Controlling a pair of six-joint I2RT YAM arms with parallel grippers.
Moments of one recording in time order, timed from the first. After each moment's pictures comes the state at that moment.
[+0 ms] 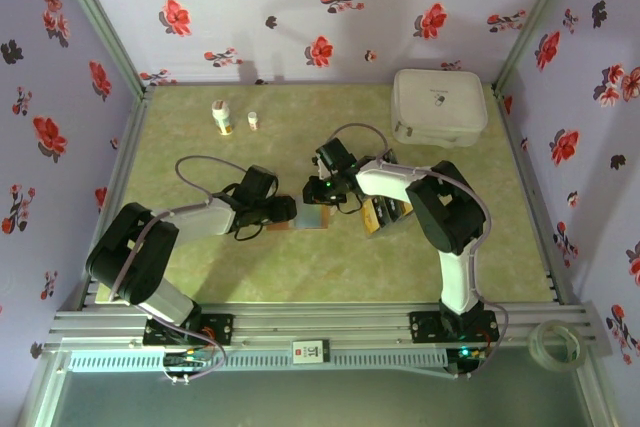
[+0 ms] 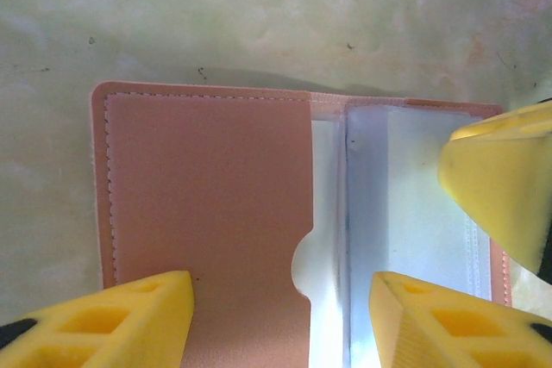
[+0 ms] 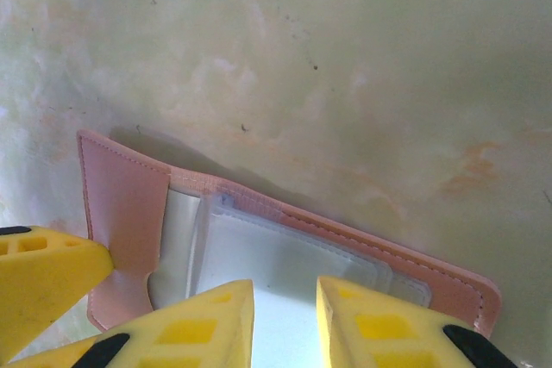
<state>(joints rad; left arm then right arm) -0.61 1.56 0.71 -0.11 0.10 -0.67 0.69 1.99 1.26 -0.31 -0.36 0.60</state>
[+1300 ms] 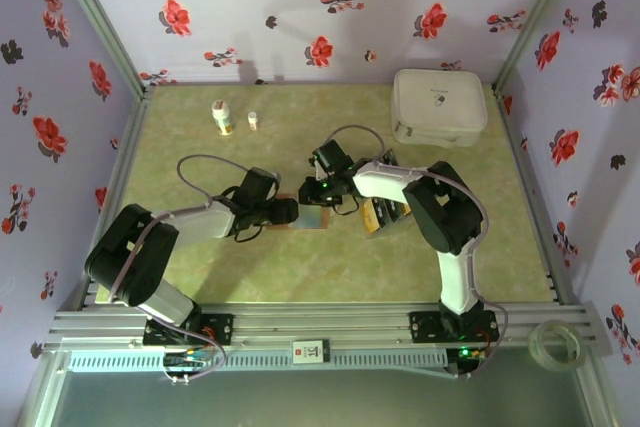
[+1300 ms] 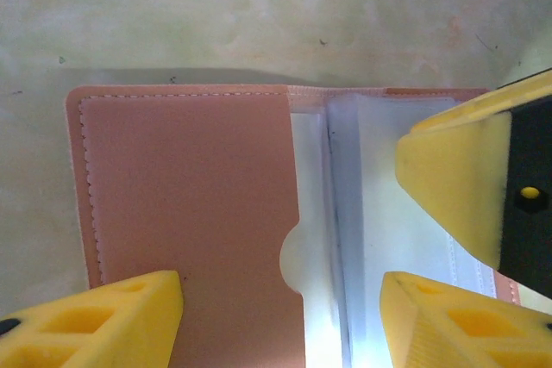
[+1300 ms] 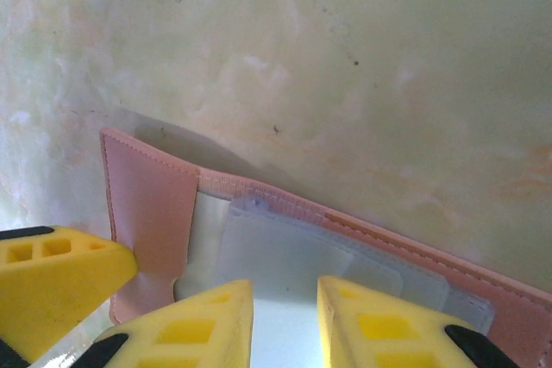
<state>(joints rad) -0.62 1.55 0.68 -0.06 0.10 -0.58 0.72 2.01 1.26 -0.27 -0.37 0.65</state>
